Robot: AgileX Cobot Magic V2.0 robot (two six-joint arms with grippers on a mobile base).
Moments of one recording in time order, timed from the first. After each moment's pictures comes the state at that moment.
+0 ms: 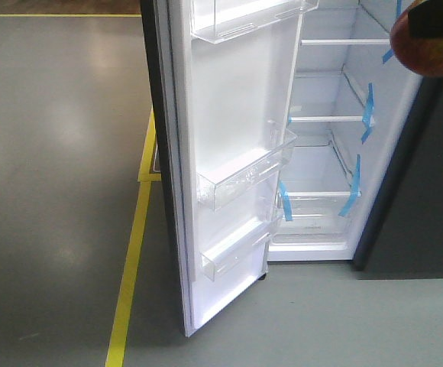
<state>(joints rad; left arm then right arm) -0.03 -0.01 0.03 0.26 0.24 -0.40 -0.14 1.29 -1.70 0.72 1.28 -0.59</state>
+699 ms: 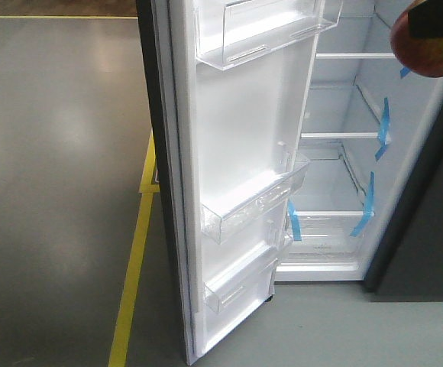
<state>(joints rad) -0.03 -0.01 0.03 0.26 0.24 -0.40 -0.14 1.29 -1.70 0.72 1.28 -0.59</state>
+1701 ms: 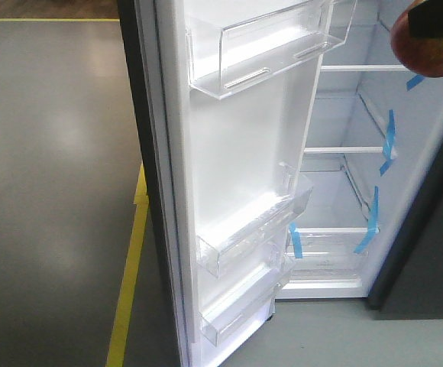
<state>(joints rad) -0.03 -0.01 0.03 0.26 0.24 -0.40 -0.14 1.29 -1.70 0.72 1.28 -0.59</state>
